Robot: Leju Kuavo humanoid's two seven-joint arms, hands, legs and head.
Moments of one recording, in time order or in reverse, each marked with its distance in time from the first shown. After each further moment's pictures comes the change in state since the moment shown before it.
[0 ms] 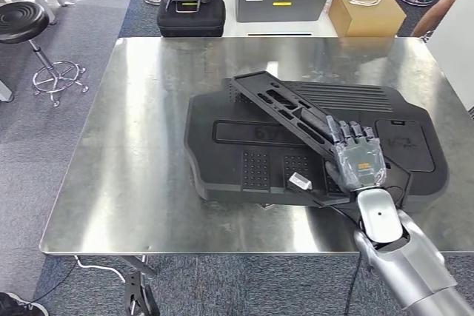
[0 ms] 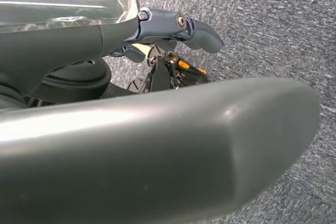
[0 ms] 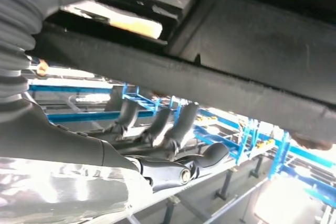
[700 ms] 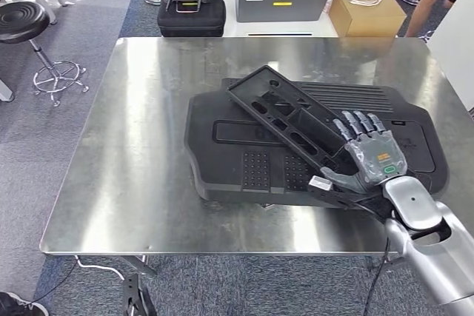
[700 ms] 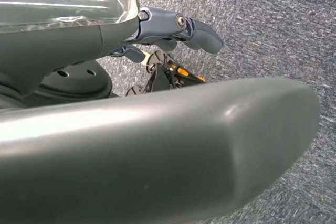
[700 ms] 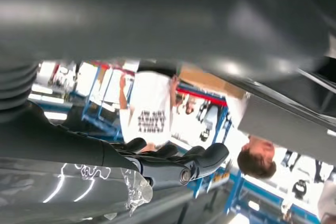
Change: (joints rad) left arm 0.014 0.003 0.001 0.000 0.000 0.014 -0.021; right arm -0.038 -0.131 -0.035 -0.131 -0.220 0.262 -0.253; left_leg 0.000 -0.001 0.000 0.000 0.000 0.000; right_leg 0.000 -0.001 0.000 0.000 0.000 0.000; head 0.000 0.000
